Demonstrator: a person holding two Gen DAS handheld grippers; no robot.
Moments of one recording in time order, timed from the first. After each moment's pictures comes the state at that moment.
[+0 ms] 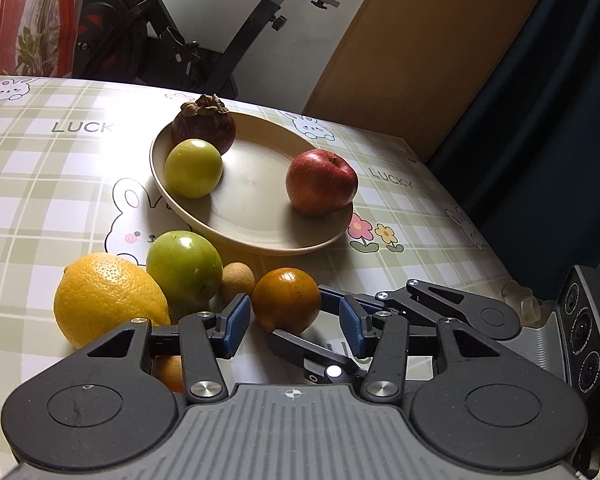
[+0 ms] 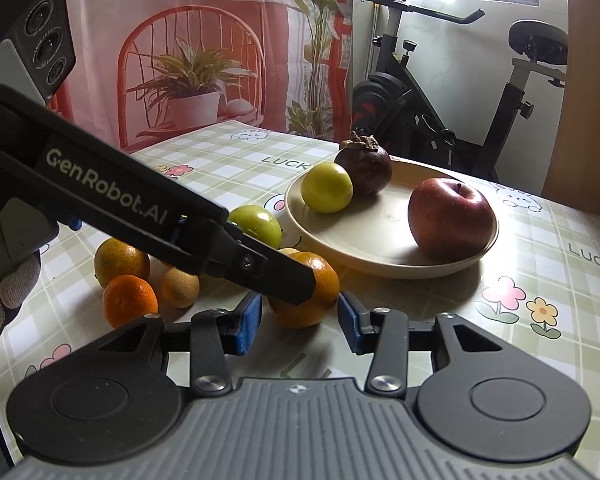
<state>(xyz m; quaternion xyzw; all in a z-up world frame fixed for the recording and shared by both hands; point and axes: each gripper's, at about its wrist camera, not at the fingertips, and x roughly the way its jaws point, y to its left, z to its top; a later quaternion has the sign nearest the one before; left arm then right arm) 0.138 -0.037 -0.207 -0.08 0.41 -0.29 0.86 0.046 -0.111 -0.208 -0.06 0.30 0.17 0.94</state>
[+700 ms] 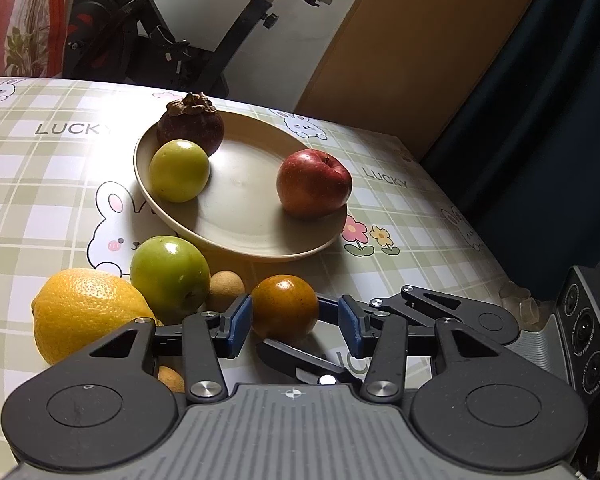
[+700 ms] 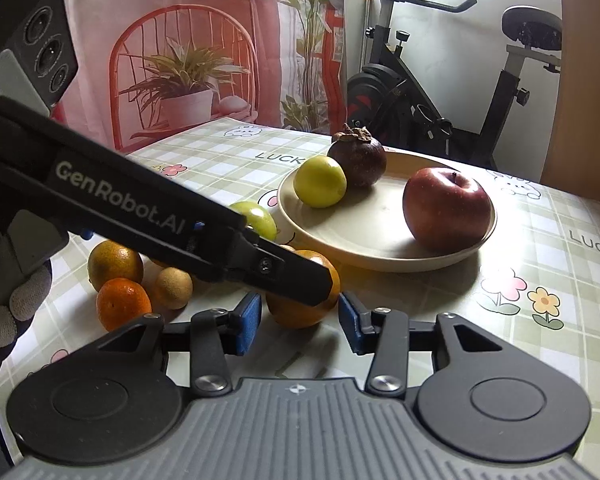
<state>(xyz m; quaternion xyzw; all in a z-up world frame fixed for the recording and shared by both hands) 0.144 -0.045 -0.211 -0.08 0.40 -0.30 0.86 0.052 -0.115 -0.209 -0.04 0.31 0.17 0.93</state>
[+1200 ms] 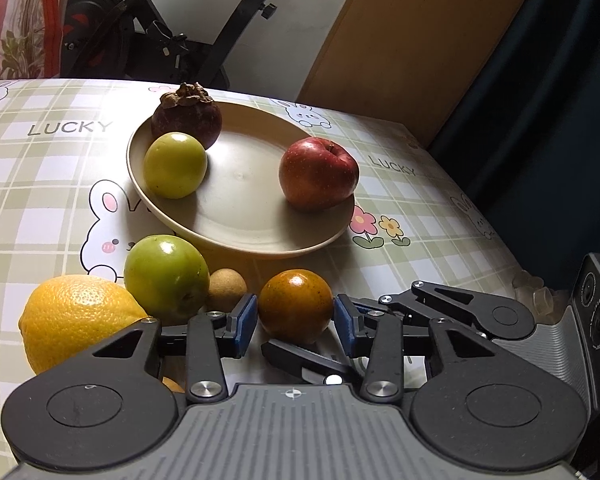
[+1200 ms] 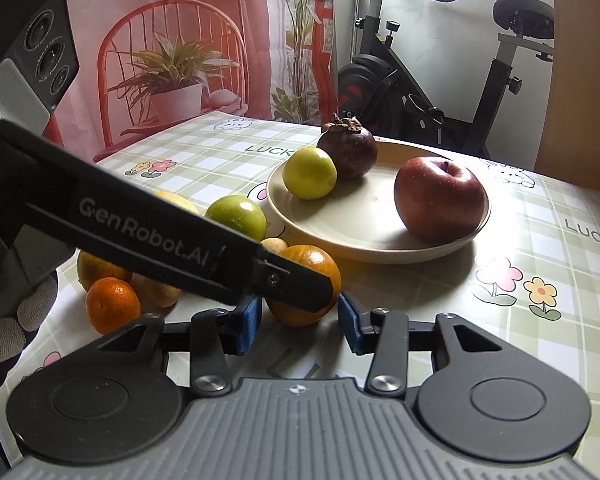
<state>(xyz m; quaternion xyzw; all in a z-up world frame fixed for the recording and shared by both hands) 0.152 -0.055 -0.217 -0.06 0.41 -0.30 0.86 0.056 -0.117 -0.211 -0.03 0.32 0.15 0.94</state>
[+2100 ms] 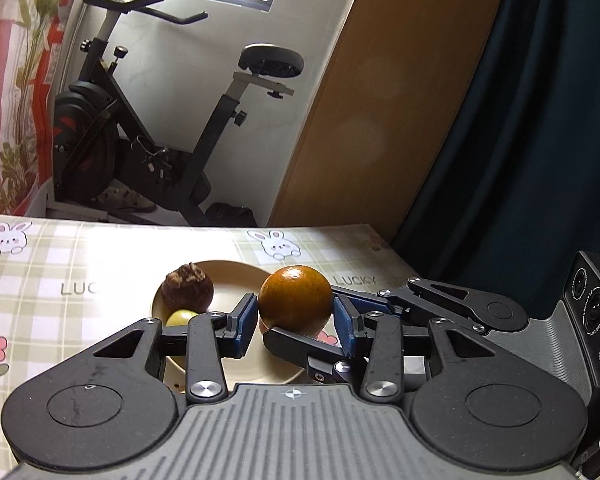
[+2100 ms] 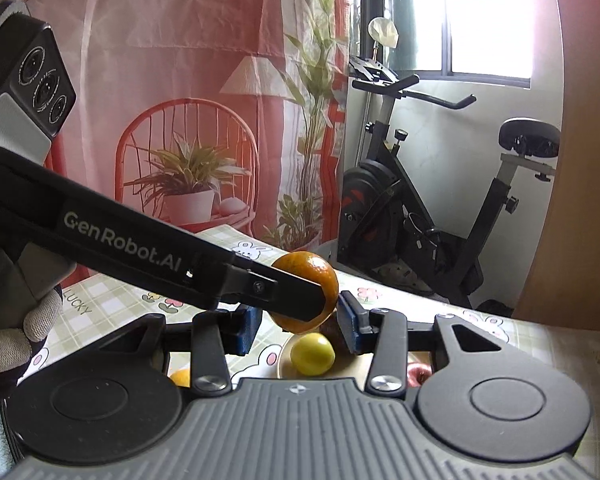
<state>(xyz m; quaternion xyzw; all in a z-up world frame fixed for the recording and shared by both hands) 0.147 -0.027 -0.091 -0.05 0.29 -0.32 0.90 0.064 -0.088 -0.087 -0.07 0.20 0.16 0.97</state>
